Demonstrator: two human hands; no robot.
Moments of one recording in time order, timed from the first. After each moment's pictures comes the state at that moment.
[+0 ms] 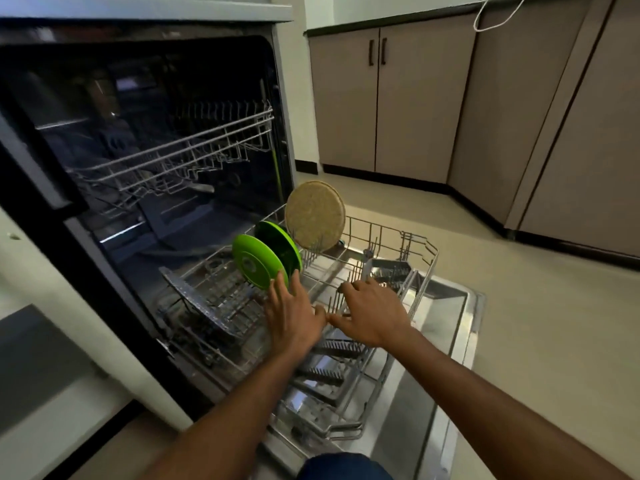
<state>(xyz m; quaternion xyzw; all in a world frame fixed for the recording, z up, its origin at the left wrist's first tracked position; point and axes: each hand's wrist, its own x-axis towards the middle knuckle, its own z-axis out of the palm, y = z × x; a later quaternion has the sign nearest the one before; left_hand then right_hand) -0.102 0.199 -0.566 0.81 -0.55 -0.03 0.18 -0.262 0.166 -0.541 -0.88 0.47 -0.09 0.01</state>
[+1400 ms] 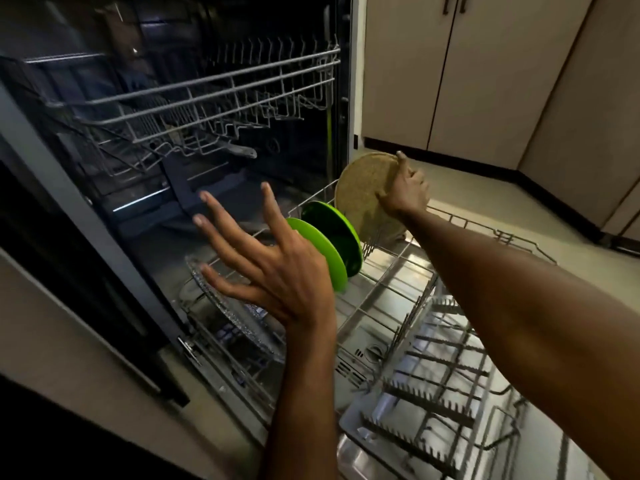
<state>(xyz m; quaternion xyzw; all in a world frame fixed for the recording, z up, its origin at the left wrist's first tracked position) -0.015 0.141 -0.522 0.86 -0.25 0.26 0.36 -0.114 -0.120 -0.542 -0.70 0.64 -0.28 0.17</state>
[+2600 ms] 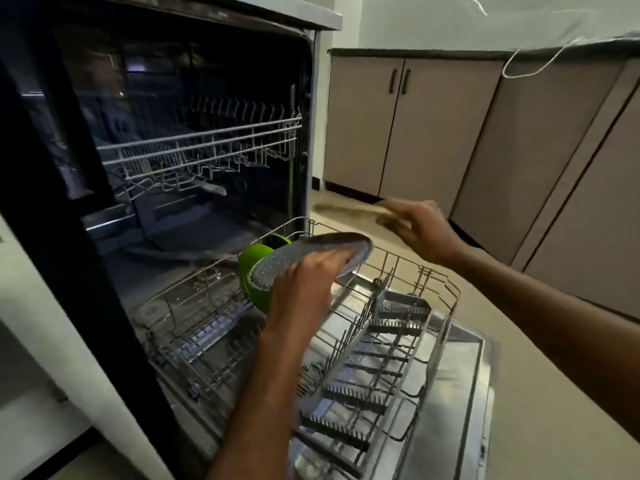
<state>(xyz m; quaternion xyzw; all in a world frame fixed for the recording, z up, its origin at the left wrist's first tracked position) -0.067 0.178 -0.471 0.63 -0.70 0.11 0.33 -0.275 0.016 -0.423 -0.90 0.30 -0.32 0.04</state>
